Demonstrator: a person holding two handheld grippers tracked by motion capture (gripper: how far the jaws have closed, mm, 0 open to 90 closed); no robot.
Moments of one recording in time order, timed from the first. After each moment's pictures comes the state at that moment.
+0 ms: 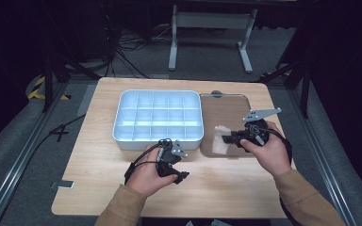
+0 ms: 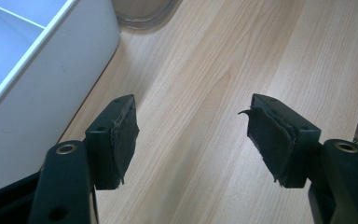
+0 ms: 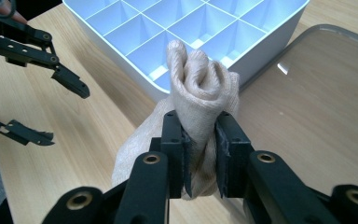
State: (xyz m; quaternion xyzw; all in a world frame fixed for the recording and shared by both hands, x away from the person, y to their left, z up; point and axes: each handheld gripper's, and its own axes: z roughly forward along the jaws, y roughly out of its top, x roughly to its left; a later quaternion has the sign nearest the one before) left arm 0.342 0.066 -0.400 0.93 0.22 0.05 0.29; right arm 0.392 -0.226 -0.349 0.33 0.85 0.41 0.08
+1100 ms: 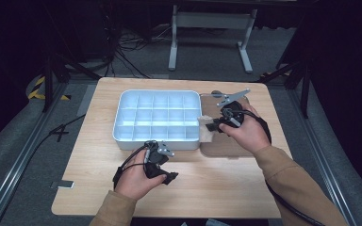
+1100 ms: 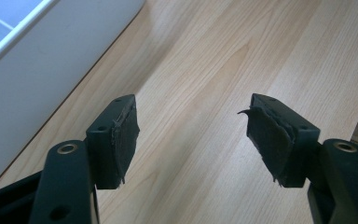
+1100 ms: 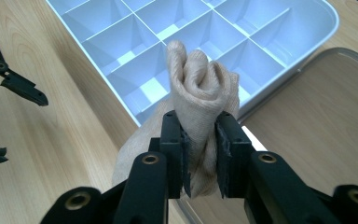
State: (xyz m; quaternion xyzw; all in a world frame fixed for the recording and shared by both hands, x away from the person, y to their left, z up) left arm 0.334 0.100 -0.403 0.91 0.29 0.04 0.29; right arm 0.442 -0.167 -0.337 0.30 0.89 0.34 0.08
